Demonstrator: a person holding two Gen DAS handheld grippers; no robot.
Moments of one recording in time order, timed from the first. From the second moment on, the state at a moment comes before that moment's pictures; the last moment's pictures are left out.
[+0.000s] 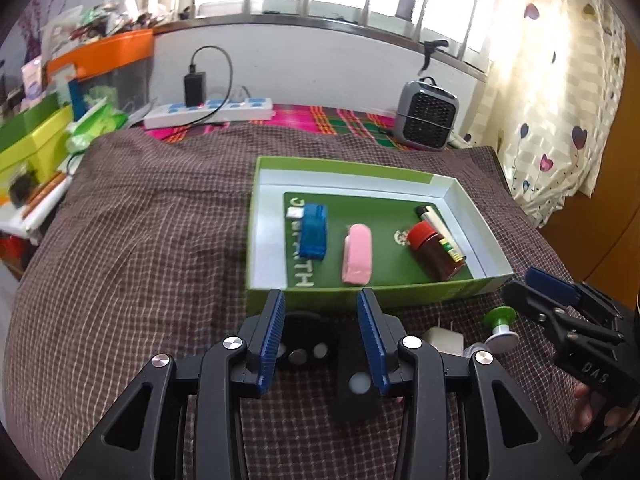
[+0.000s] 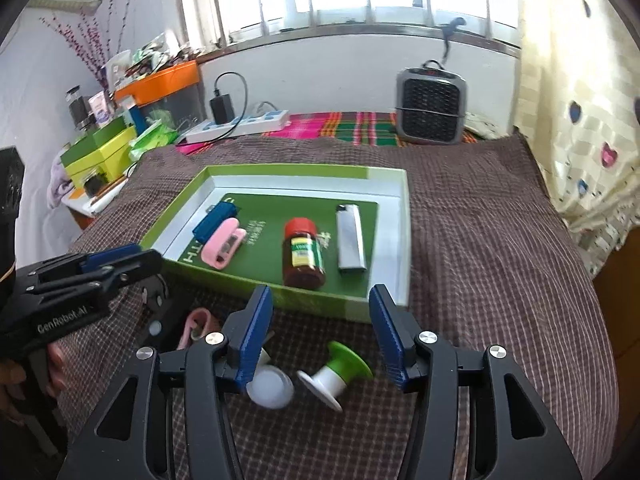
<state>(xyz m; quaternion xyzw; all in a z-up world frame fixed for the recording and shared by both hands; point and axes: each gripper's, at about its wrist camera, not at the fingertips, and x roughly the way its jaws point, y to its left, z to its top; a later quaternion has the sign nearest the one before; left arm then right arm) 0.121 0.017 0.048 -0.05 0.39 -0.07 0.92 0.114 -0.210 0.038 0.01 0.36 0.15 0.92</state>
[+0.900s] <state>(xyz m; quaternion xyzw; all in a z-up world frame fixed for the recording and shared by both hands) 0.092 0.047 0.026 -0.10 0.40 -0.07 0.91 0.094 -0.233 0.012 0.04 0.39 0.14 0.91</state>
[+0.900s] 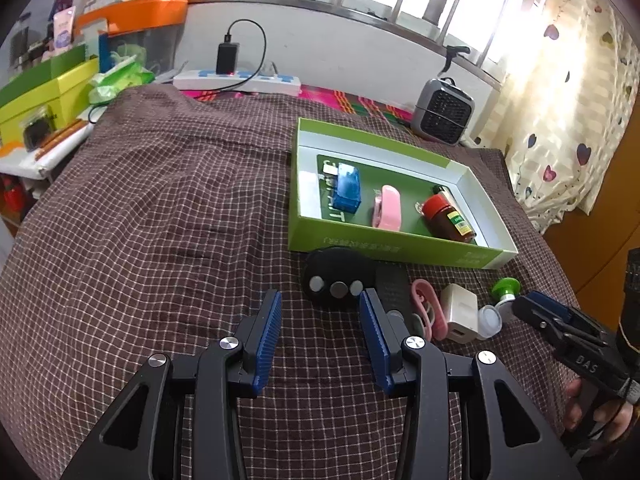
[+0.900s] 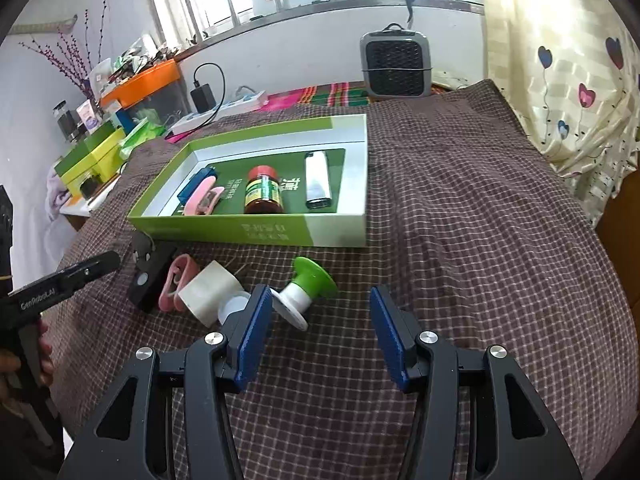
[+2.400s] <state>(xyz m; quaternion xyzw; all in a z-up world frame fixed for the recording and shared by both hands) 0.105 0.000 0.008 -0.06 0.44 -0.10 0.89 0.110 -0.235 0.003 0.03 0.40 0.13 0.91</state>
